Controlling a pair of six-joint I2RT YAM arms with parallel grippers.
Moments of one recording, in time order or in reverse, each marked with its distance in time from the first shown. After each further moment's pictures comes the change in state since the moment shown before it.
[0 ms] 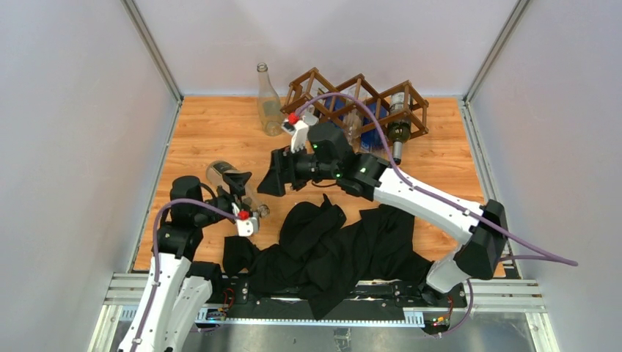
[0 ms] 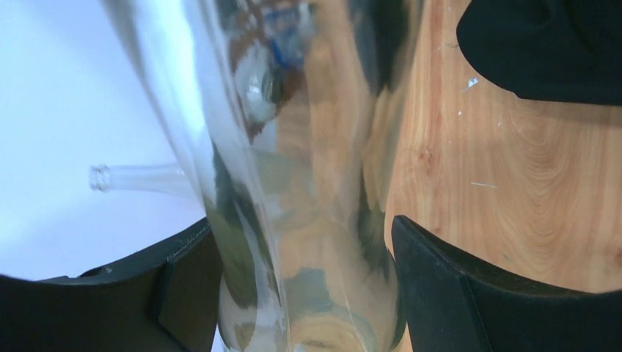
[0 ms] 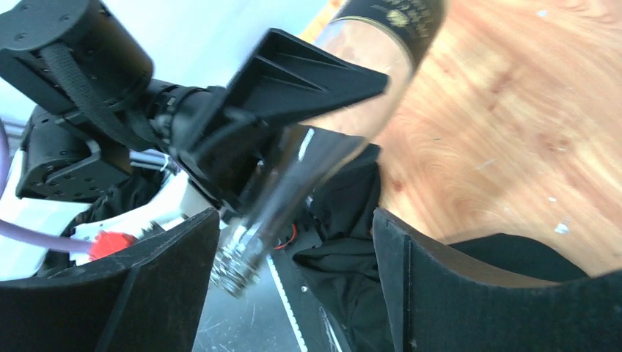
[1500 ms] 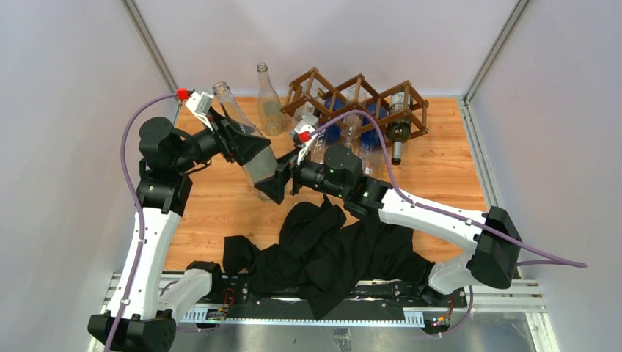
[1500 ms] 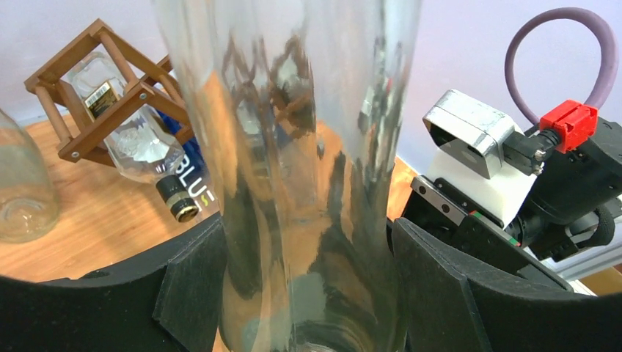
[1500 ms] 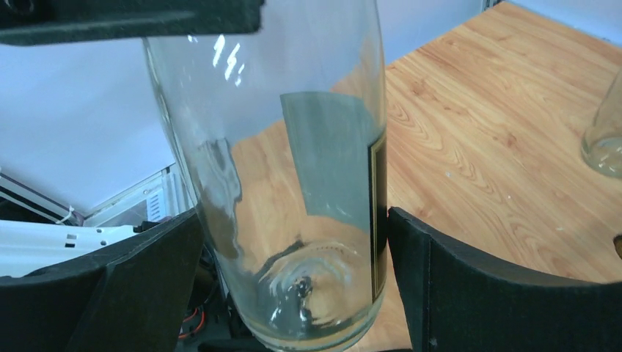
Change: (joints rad) left arm 0.000 0.395 0.563 0.345 0.067 -1.926; right arm 0.032 -0.142 -0.341 0.536 0.201 -0.274
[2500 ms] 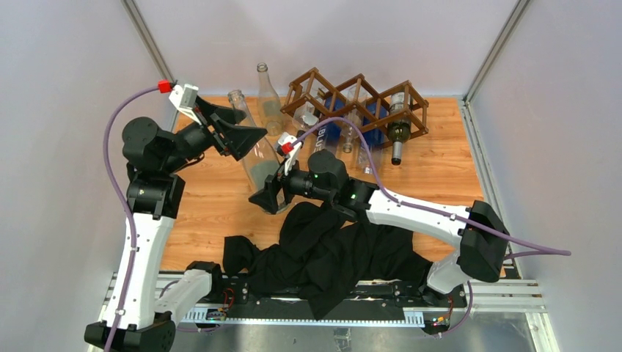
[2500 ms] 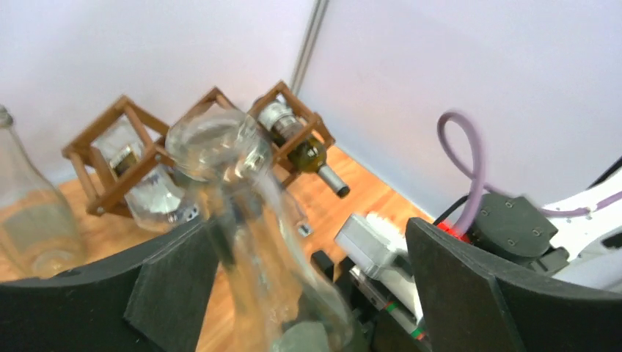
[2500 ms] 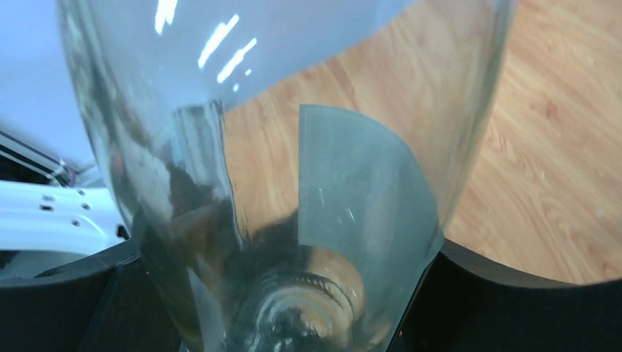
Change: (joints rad) left arm -0.005 -0.011 0.081 0.026 -0.041 -0.043; right arm 0.042 0.099 0.061 -0.023 -0.036 -0.044
